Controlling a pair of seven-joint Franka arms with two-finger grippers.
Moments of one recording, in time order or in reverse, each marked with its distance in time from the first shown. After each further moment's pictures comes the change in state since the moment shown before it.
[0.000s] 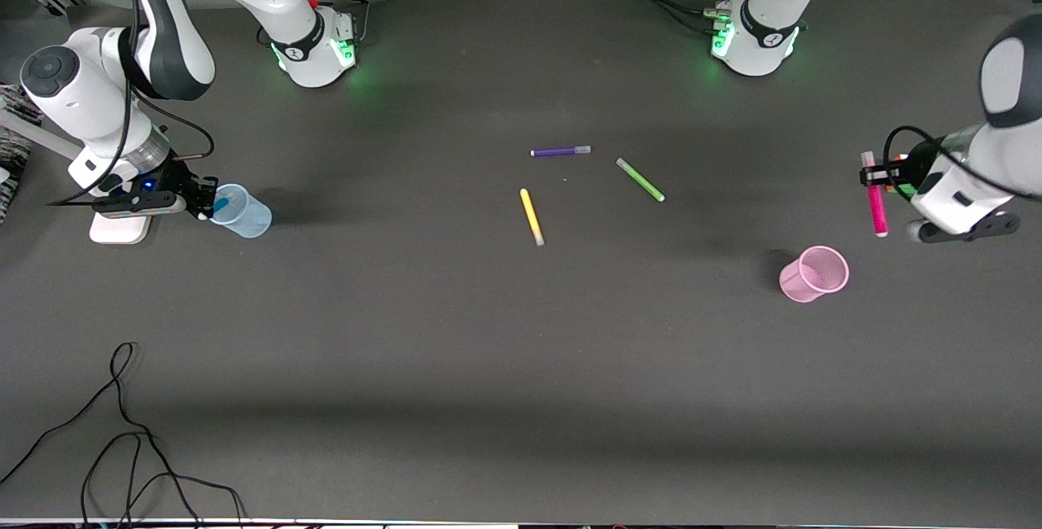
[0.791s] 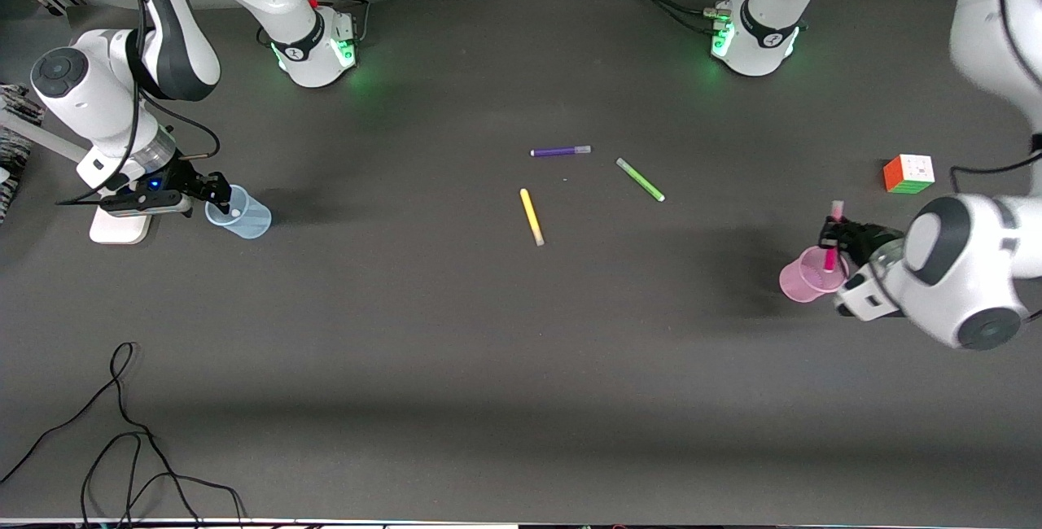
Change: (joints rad) left arm -0.072 0.546 -0.015 0.347 0.156 -0.164 0.013; right arm 0.000 0.002 -0.004 -0.011 0.000 0.021 0.000
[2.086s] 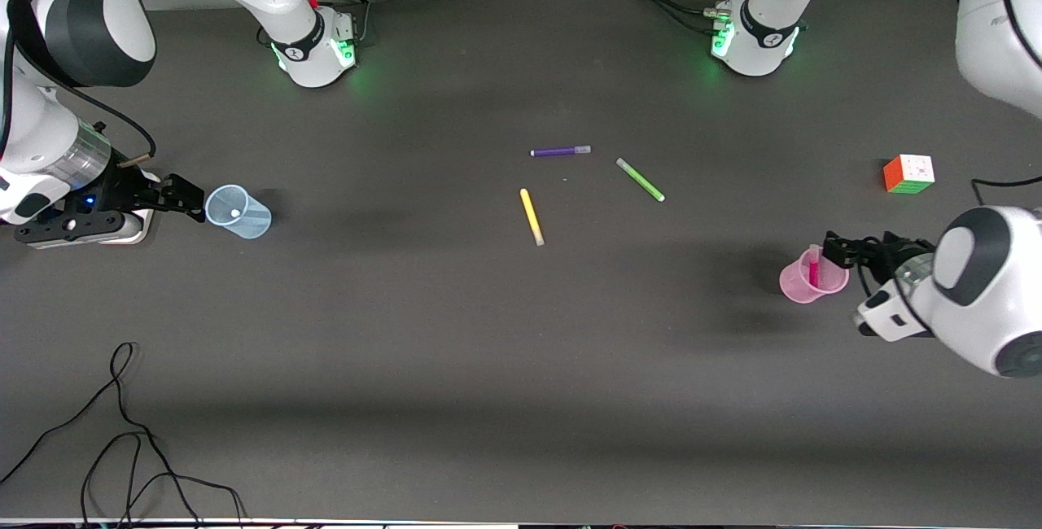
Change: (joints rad) left arm -0.016 0.017 0.001 0.281 0.020 -0.169 0.003; right arm 0.006 0.137 0.191 0.658 0.159 -0.611 0.024
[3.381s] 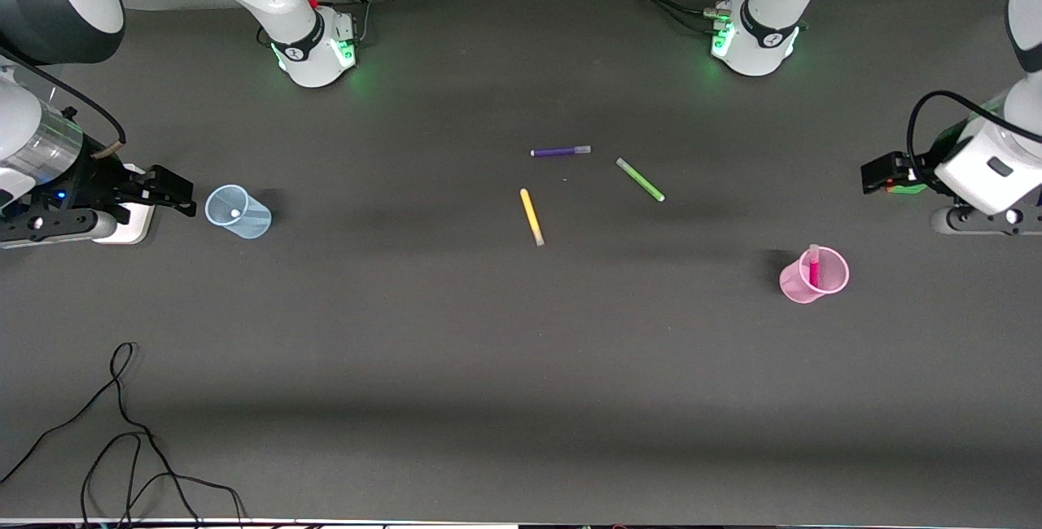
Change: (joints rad) left arm -0.253 -0.625 0.265 -0.429 -0.159 0.342 0.026; right arm -0.001 0.074 0.029 0.223 0.045 -0.215 0.057
